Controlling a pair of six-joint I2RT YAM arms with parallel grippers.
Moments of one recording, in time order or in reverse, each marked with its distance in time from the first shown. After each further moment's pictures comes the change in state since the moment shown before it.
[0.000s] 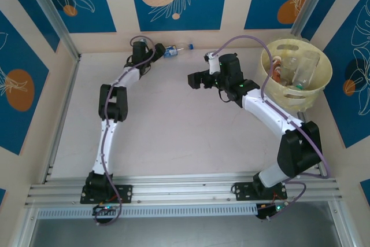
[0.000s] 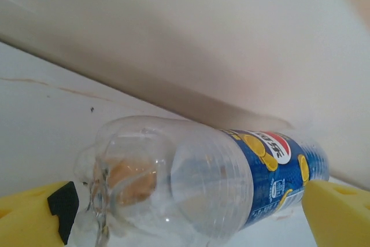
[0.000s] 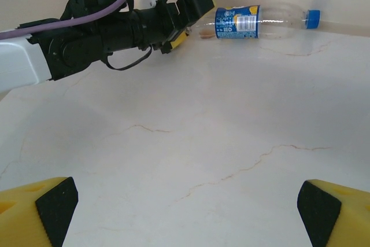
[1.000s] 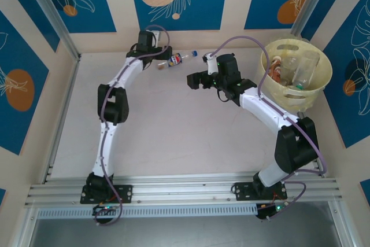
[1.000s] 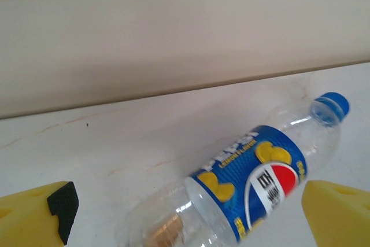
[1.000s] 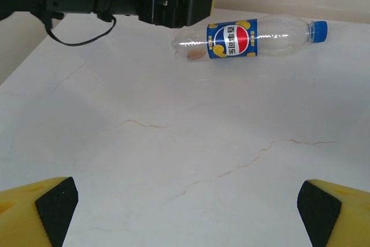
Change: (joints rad) left arm -0.074 -0.055 0.252 -0.495 -0.126 0.628; right arm 0.000 0.041 0.010 0.006 0.014 0.010
